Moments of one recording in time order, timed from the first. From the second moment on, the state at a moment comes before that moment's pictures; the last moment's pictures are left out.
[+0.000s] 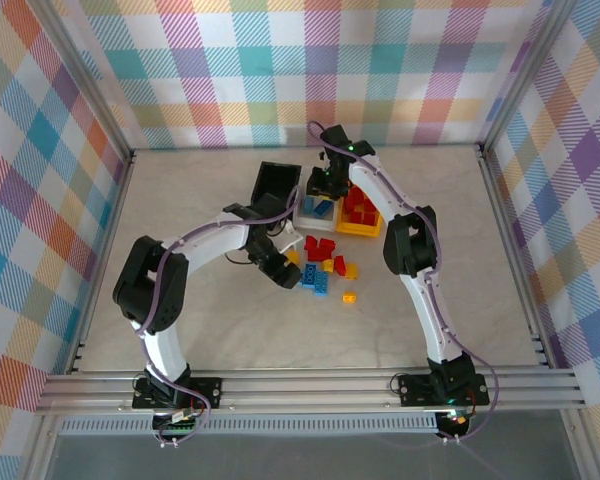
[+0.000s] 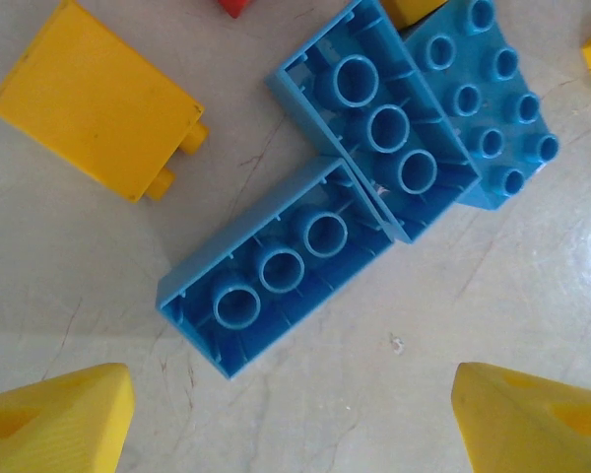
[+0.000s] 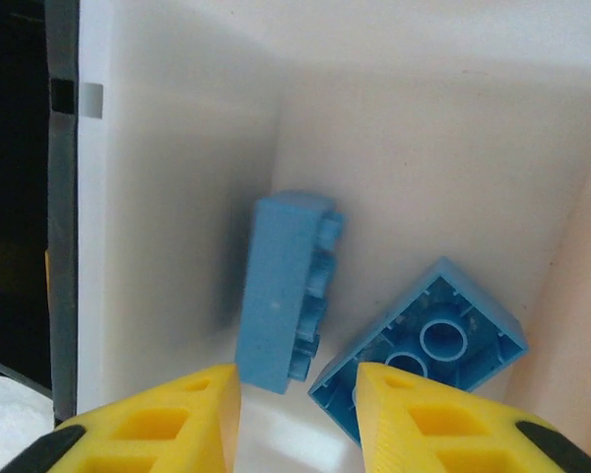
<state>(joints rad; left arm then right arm) -0.56 1.83 1.29 -0.86 0.32 0.22 0.44 2.55 2.48 -1.08 -0.24 0.48</state>
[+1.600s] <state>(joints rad) -0.58 1.73 1.33 -0.89 0.21 0.07 0.44 1.69 1.54 -0.91 -0.29 0.54</state>
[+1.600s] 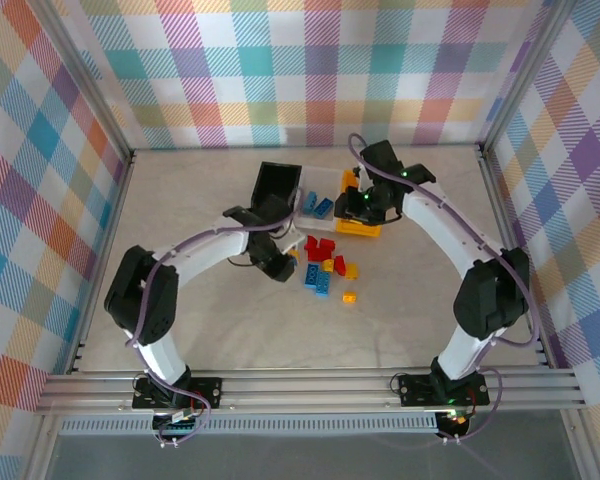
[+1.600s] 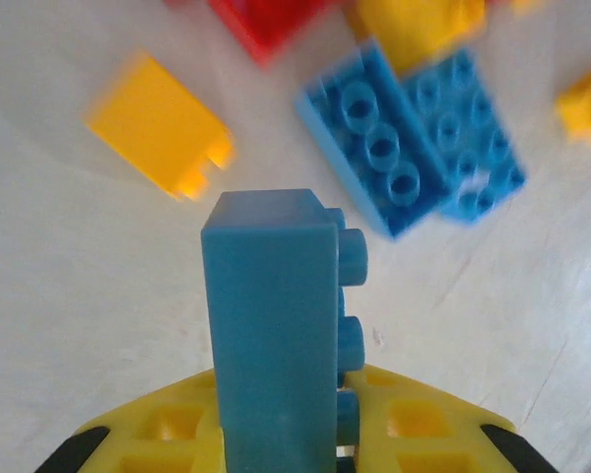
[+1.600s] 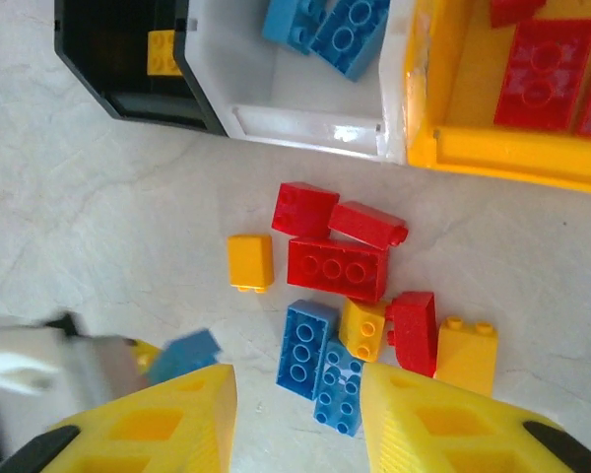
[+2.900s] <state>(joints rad) -0.58 2.47 2.22 -0.82 0.12 -0.22 0.44 1.40 1.28 -0.98 -0.30 0.63</state>
